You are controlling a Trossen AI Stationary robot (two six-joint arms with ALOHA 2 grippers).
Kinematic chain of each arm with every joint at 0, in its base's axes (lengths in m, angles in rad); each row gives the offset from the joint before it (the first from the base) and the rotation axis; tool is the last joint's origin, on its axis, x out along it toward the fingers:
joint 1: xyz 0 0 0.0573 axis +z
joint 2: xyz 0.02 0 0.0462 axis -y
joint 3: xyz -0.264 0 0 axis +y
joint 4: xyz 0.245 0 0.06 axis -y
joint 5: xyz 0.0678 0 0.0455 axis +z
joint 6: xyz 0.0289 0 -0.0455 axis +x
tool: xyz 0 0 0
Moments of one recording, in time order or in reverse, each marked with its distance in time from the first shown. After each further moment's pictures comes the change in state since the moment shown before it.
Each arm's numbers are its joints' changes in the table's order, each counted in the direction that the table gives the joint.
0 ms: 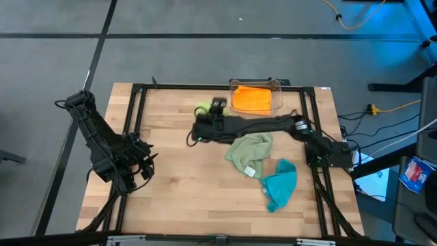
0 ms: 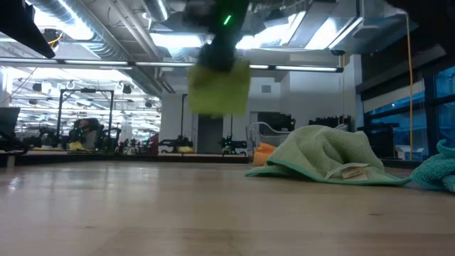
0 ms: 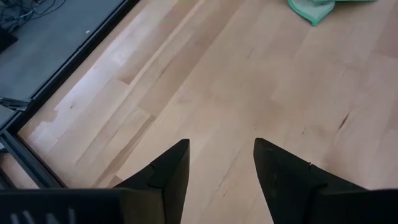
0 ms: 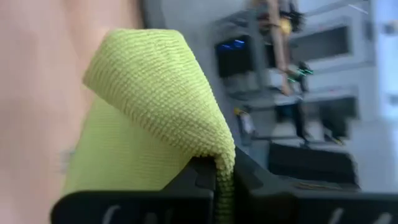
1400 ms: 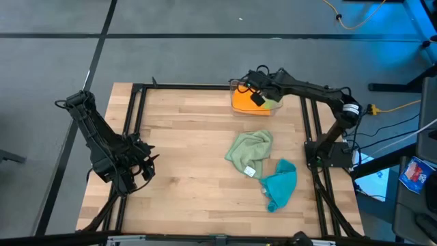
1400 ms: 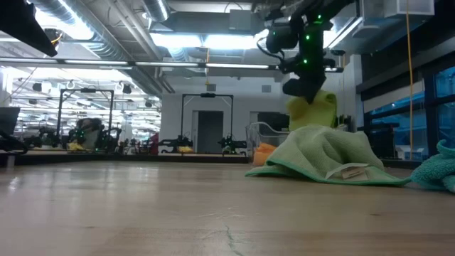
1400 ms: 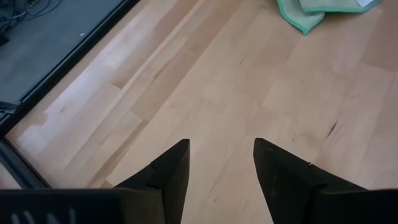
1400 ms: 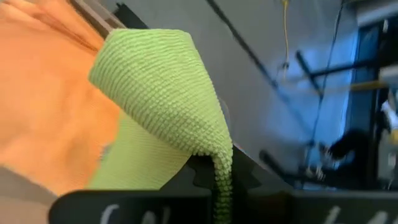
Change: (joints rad) left arm 0.001 0.000 0.000 0.037 0.023 0.003; right arm -0.550 0.523 0.690 -0.048 0.331 0.388
